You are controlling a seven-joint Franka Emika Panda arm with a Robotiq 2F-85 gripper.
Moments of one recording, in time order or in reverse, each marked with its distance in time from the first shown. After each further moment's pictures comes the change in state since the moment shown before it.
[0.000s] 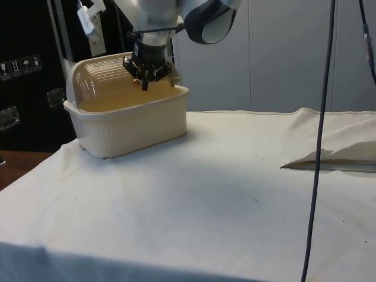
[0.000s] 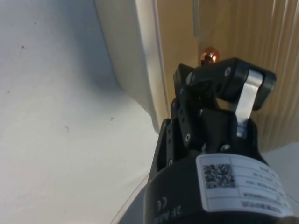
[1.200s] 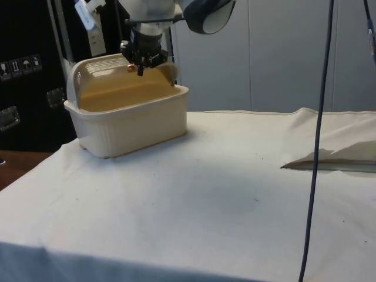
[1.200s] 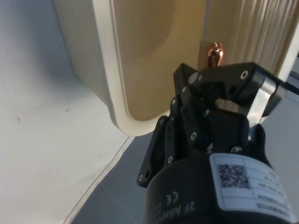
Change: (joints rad) arm -0.005 -0.023 -0.008 0.042 -0.143 -0.038 0.173
